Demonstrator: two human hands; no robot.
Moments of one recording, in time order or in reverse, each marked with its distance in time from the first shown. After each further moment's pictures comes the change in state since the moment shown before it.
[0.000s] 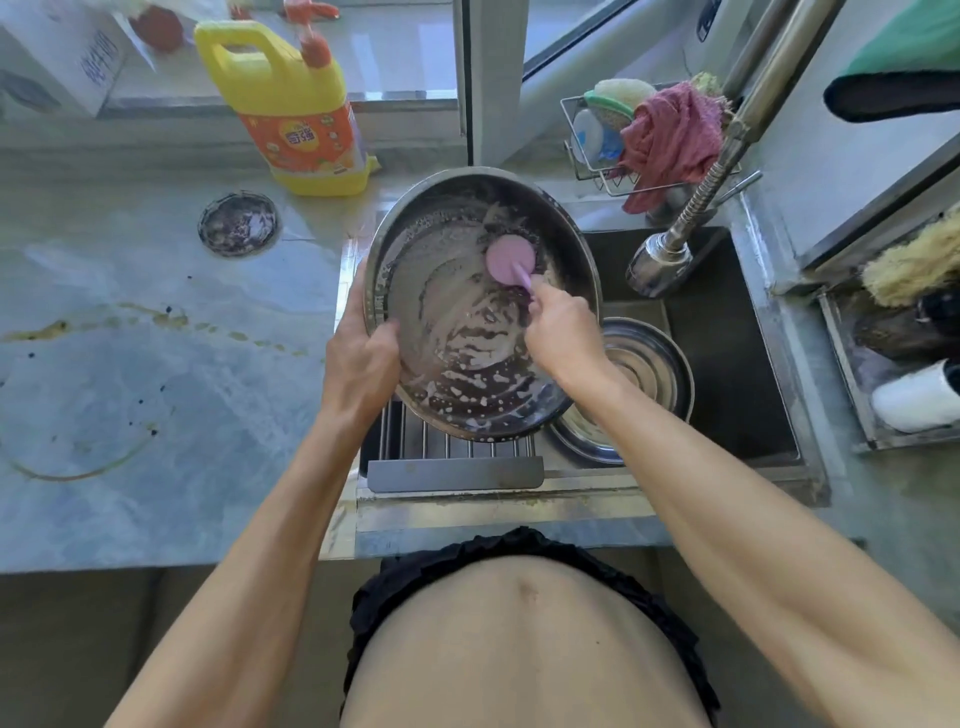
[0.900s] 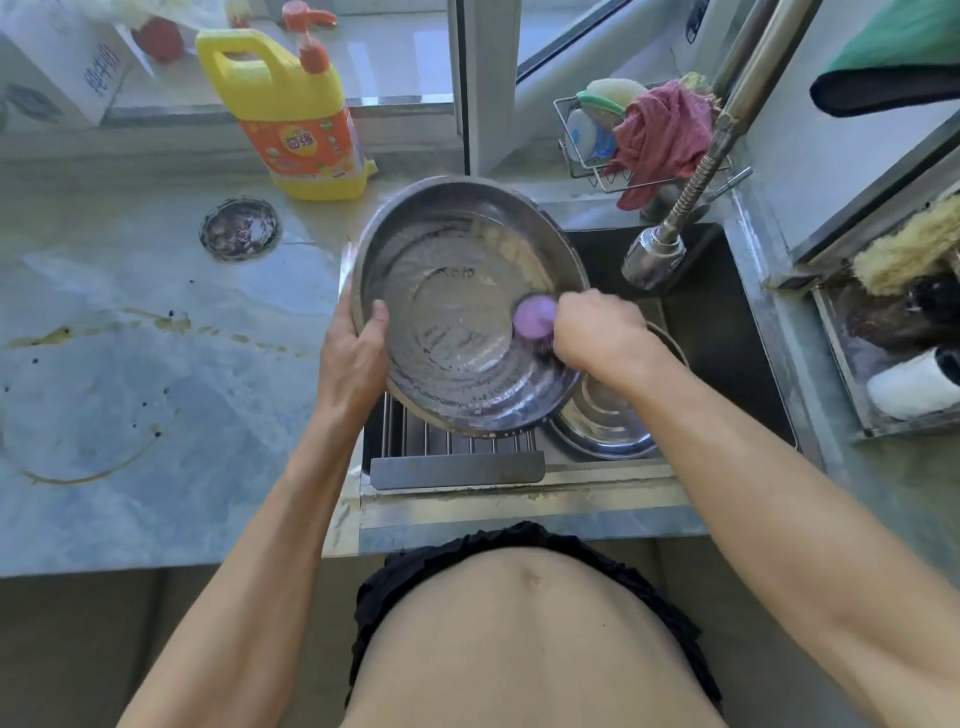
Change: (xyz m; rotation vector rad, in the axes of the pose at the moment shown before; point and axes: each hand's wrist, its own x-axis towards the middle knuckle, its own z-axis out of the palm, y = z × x) left_hand 0.001 -0.009 -0.005 -0.078 0.018 0.011; right_hand -0.020 -0.021 -0.047 -0.692 -0.250 0.131
